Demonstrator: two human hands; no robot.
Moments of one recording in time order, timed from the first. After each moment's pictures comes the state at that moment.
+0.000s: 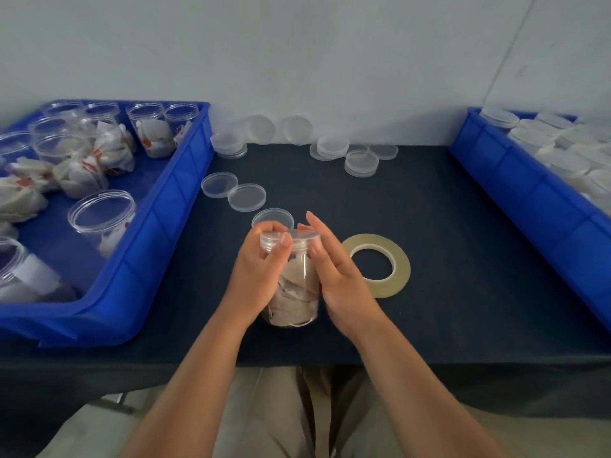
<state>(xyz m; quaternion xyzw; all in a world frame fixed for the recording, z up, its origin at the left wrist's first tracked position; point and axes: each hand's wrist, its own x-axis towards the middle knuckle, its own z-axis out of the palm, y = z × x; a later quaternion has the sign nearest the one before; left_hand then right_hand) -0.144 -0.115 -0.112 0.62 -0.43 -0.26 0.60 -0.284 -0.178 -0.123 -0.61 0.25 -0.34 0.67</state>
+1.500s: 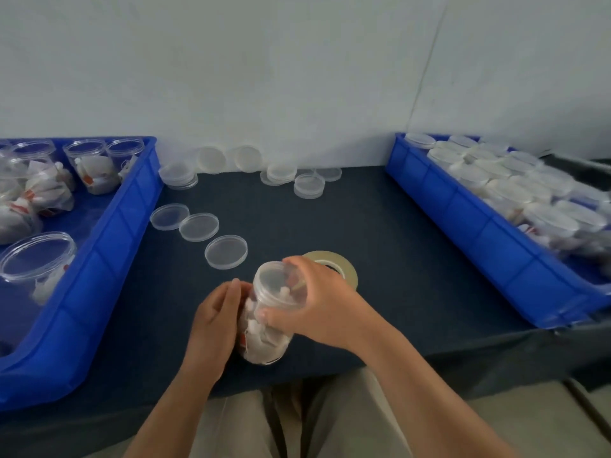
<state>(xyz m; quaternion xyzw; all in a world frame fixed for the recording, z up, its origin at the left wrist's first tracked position) -0.156 -0.102 -0.150 0.69 -0.37 -0.32 0.54 -0.345 -0.171 -0.061 -0.82 0.40 -0.16 0.37</state>
